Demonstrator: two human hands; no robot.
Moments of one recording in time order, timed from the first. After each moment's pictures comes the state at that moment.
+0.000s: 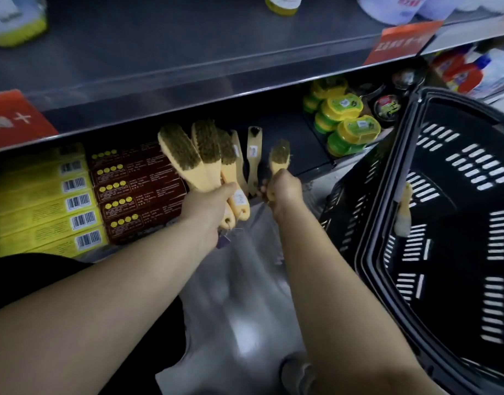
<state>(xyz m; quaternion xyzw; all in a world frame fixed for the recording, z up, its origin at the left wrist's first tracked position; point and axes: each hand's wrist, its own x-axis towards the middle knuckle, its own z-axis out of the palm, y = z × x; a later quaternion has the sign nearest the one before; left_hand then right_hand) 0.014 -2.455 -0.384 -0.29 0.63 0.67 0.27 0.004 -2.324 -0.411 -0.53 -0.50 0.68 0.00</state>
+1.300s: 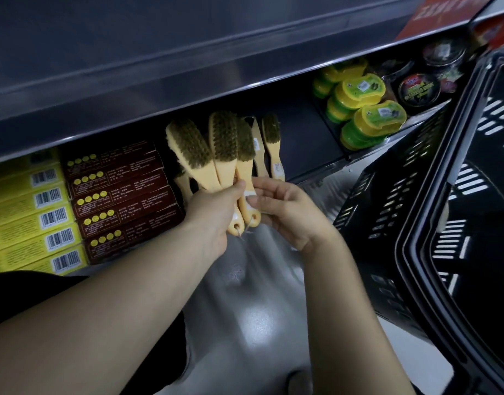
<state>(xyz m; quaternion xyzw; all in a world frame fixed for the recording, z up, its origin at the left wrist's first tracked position) -0.012 -2.422 -0.396 -0.29 0.62 0.65 0.31 0.027 -2.299 -0.413 -0.18 -0.54 0.80 -0.18</state>
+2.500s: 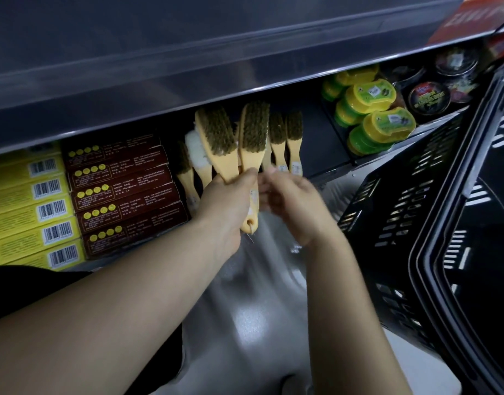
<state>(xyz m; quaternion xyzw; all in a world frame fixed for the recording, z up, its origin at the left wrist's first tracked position) -0.017 -2.414 -0.387 -0.28 0.61 0.68 0.28 0.013 -2.304 -0.412 -0.21 -0.61 0.75 -0.12</state>
